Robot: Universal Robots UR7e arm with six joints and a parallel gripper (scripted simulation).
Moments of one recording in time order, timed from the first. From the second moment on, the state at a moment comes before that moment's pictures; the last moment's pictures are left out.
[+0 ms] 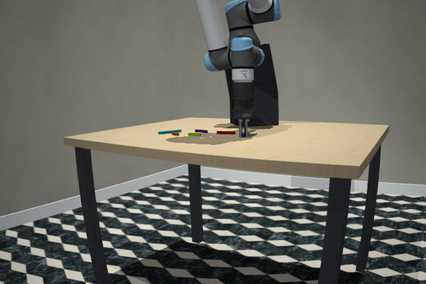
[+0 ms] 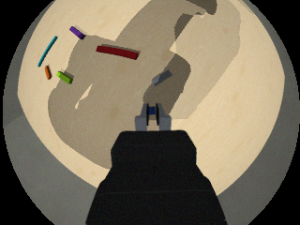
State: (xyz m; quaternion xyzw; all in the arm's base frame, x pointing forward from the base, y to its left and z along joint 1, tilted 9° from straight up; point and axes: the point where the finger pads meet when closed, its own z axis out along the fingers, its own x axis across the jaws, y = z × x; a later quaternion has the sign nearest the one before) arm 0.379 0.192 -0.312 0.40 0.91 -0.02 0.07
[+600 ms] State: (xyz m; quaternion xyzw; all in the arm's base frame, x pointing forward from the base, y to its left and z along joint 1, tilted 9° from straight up) arm 0.379 0.192 -0.312 0.40 0.91 -0.02 0.07
